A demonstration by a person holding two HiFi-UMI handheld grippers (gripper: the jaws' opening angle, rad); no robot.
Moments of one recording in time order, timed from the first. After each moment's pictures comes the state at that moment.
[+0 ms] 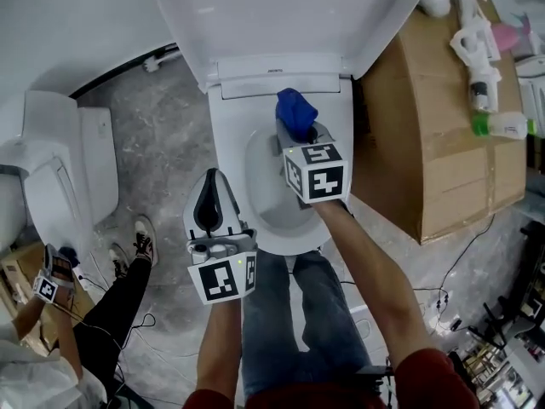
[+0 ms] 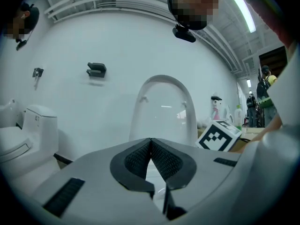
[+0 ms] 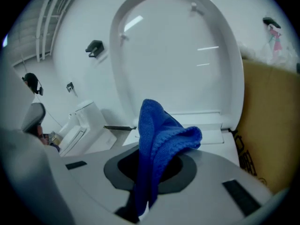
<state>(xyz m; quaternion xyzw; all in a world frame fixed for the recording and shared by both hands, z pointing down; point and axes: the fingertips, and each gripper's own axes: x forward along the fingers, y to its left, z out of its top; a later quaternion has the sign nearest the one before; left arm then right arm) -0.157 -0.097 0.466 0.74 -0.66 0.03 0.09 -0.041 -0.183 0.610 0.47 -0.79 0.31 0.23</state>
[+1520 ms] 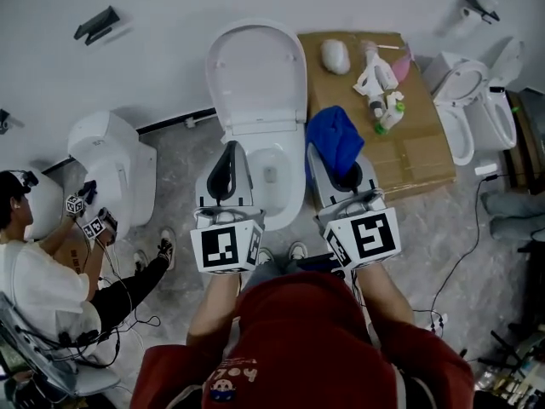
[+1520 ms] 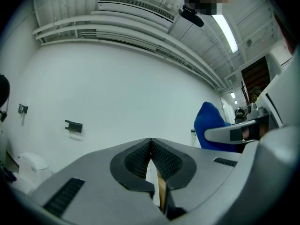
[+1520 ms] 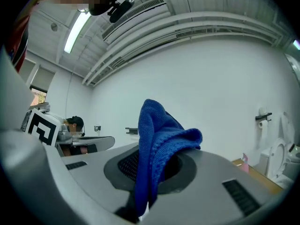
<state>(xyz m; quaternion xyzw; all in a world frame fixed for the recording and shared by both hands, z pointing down) 0.007 0.088 0.002 0.79 -0.62 -0.04 -0.02 0.132 0.090 0.001 0.48 -0.88 0.01 -0.01</state>
